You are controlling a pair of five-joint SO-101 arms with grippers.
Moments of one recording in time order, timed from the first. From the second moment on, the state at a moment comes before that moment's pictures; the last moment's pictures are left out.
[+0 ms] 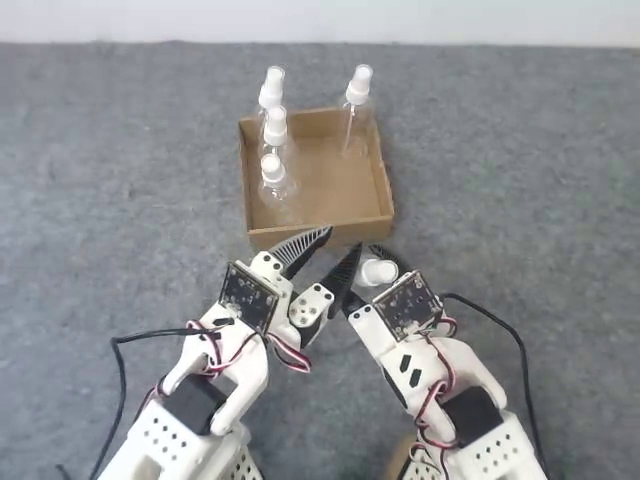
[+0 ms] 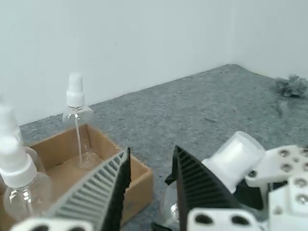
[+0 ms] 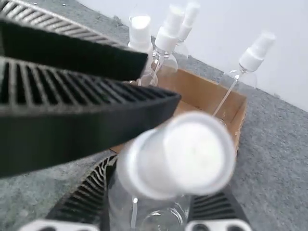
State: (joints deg) left arm 30.9 -88.4 88.5 24.4 5.1; right arm -34.2 -102.9 93.5 36.7 9.7
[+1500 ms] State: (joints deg) left arm -7.3 -87.8 85.7 26.2 14.4; right arm -27.2 -102.9 95.1 35.0 9.7
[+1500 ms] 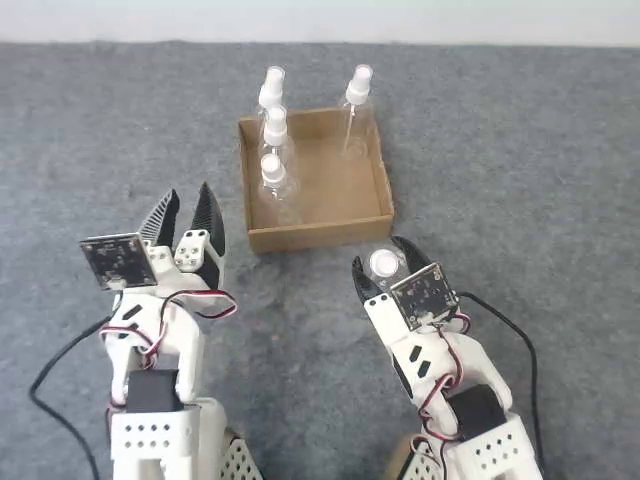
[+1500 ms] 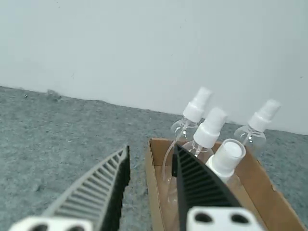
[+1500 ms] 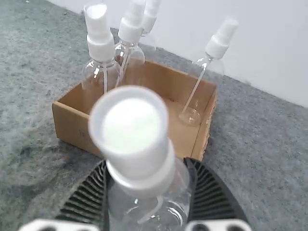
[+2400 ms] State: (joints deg) left arm -7.4 -87.8 91.0 21.8 14.5; right arm -27.1 -101.9 74.5 34.4 9.7
